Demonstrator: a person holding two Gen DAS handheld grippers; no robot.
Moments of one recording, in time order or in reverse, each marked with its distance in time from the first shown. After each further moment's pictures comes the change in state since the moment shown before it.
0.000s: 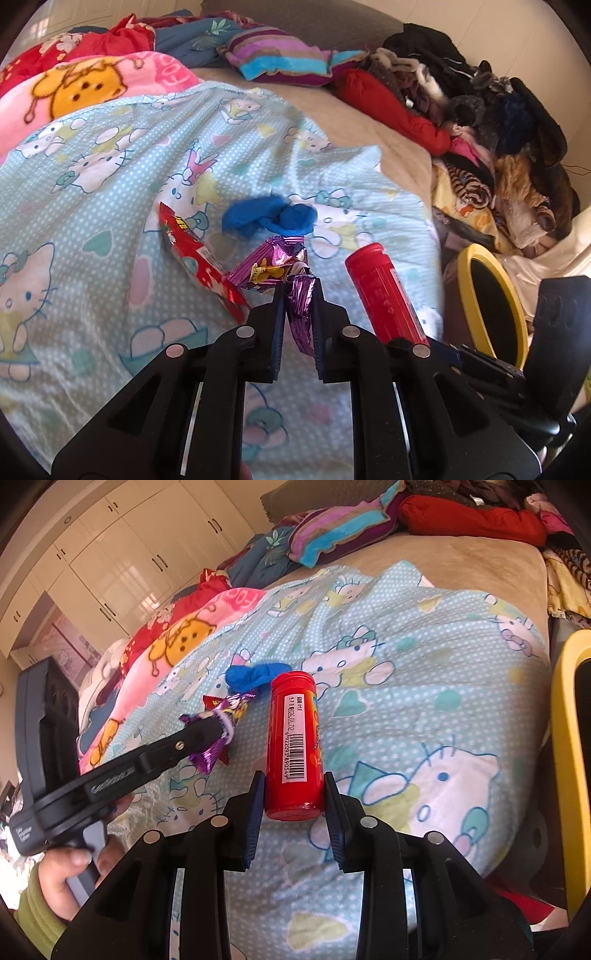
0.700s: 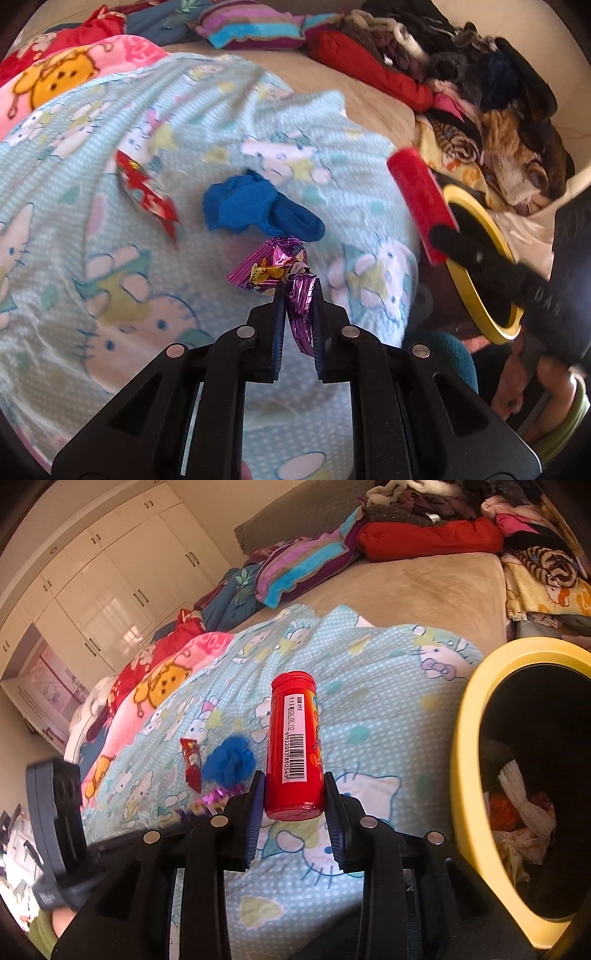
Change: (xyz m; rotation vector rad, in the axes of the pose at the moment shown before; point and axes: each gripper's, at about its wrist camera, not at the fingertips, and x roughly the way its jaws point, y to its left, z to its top) left arm 0.007 -0.046 -0.039 0.079 0.144 -0.016; right arm -0.057 -0.041 0.010 0.074 -0.117 -0.059
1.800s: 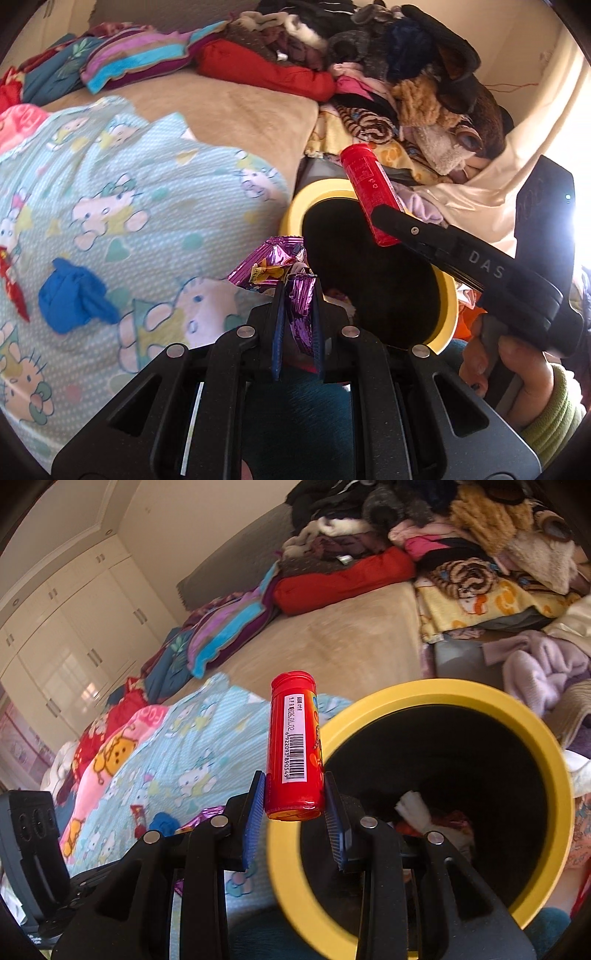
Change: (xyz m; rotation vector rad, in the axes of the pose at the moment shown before) left arm 0.020 -0.142 0.021 0.210 -0.042 -0.195; right arm -0.092 -0.100 0.020 0.148 -0.190 -0.184
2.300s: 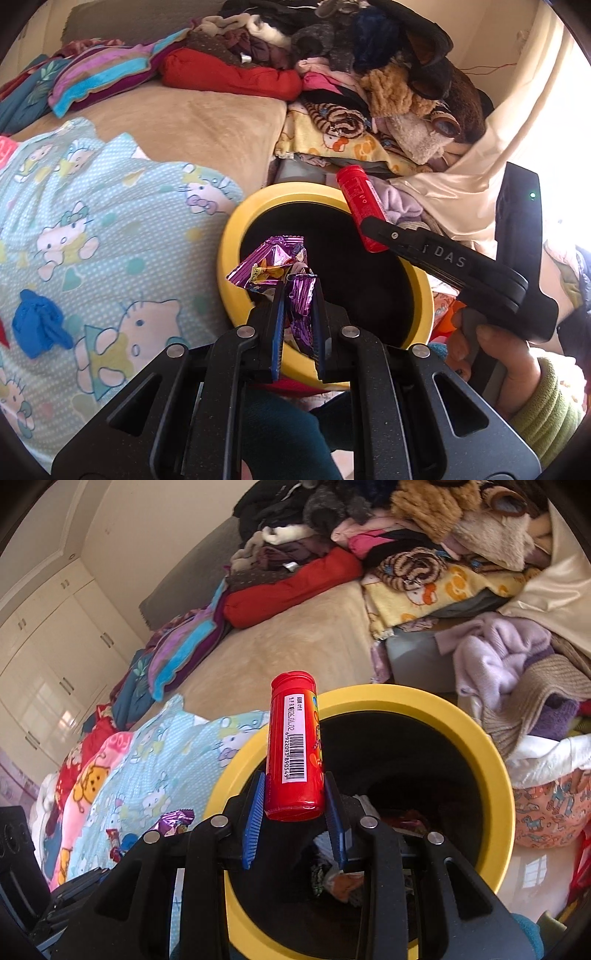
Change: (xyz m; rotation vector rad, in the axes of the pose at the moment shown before) left arm 0.020 -0.048 0.009 0.084 0.003 -0.042; right arm -0.018 -0.066 0.008 0.112 -0.021 -0.094
